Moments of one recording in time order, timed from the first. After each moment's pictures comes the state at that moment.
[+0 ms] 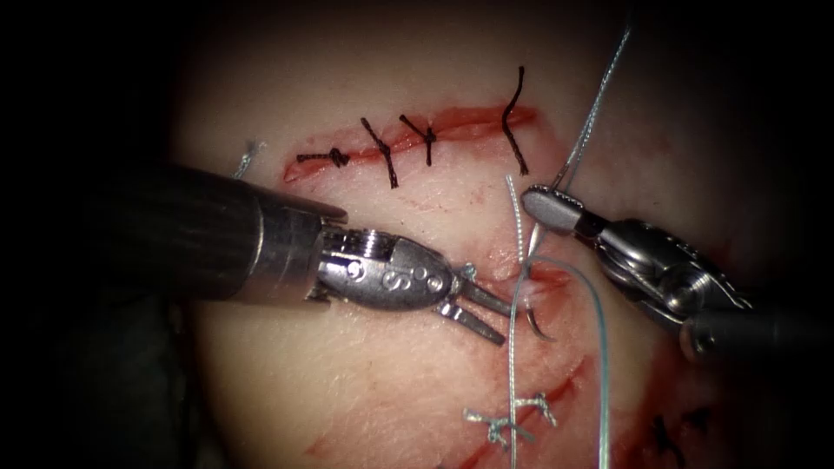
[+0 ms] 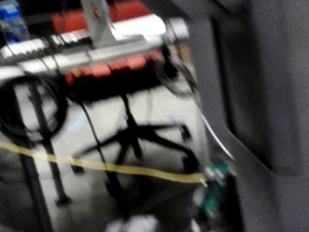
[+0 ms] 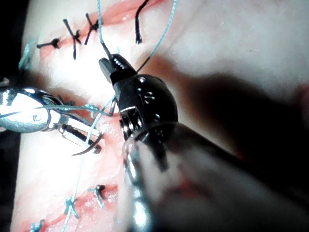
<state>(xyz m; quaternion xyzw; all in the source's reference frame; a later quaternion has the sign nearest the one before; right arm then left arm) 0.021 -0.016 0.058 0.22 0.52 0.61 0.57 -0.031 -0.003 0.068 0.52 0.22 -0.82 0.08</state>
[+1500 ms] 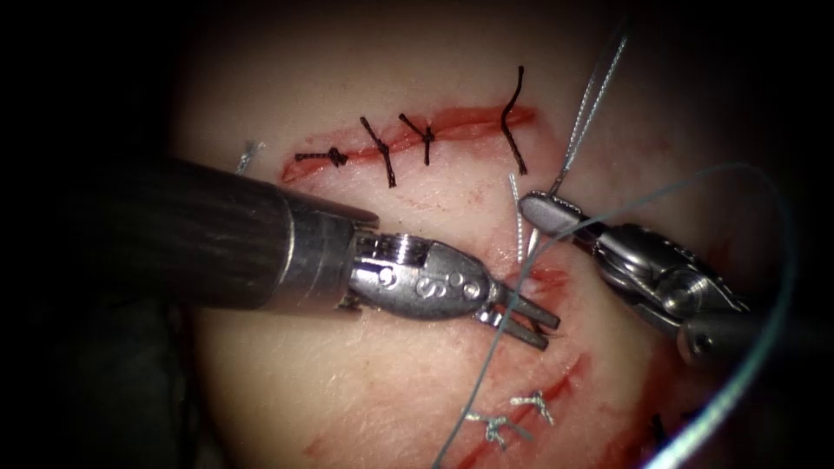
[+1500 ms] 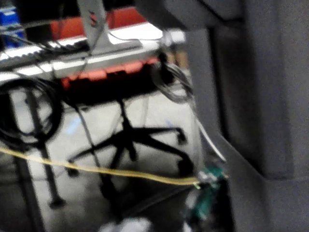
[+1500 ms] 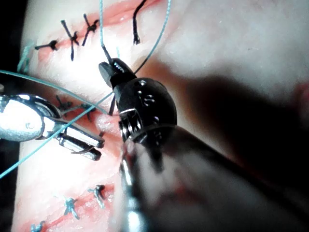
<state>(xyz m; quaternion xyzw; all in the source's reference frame) 0.021 -0.017 0.058 0.22 0.52 0.61 0.56 -0.034 -0.002 0.066 0.55 0.26 -0.79 0.04</state>
